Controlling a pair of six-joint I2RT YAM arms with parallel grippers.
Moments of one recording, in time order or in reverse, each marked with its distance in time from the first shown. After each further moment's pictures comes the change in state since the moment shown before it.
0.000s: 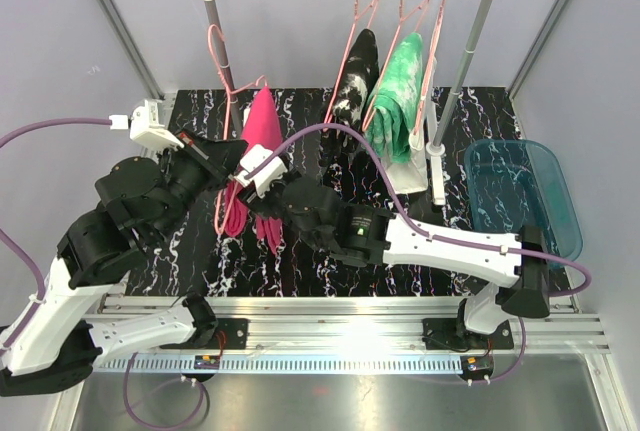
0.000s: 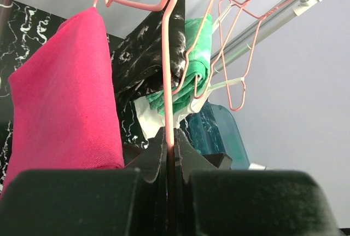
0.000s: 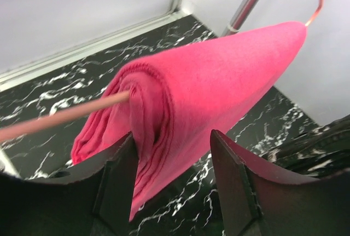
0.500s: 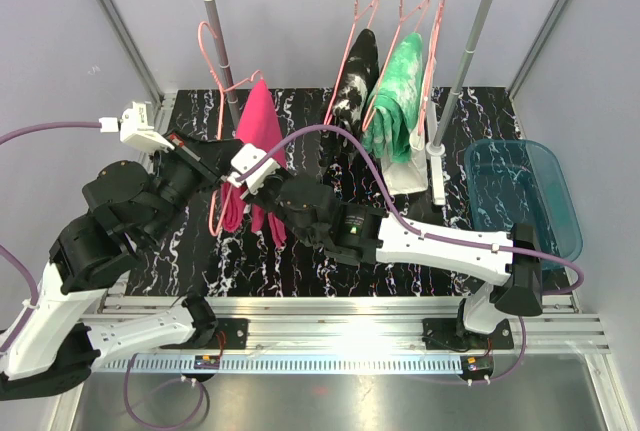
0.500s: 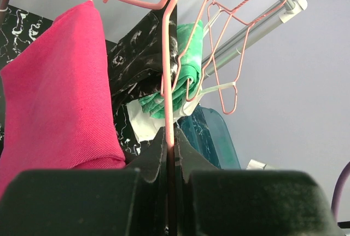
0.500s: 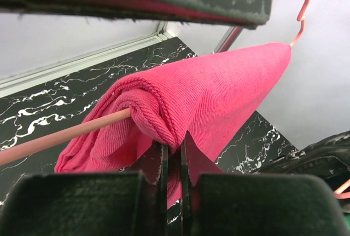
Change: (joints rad) left arm 0.002 -0.025 0.000 0.013 0.014 -0.012; right arm -0.004 0.041 0.022 0.124 0.026 -0.140
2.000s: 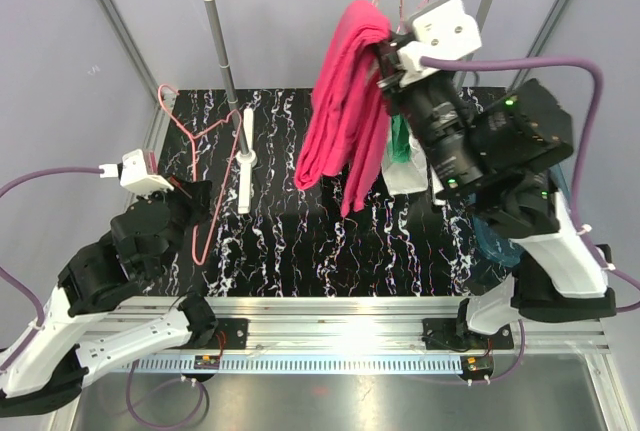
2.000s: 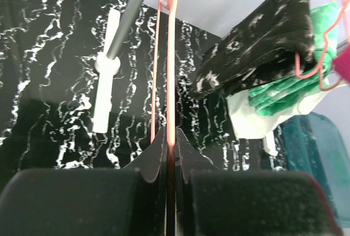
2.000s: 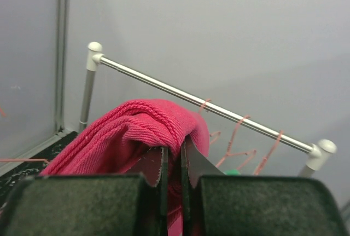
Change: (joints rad) left arm -0.003 -0.215 -0.312 -0.163 -0.266 0.049; right arm -0.009 -0.124 0.787 -0.381 0.201 -0.332
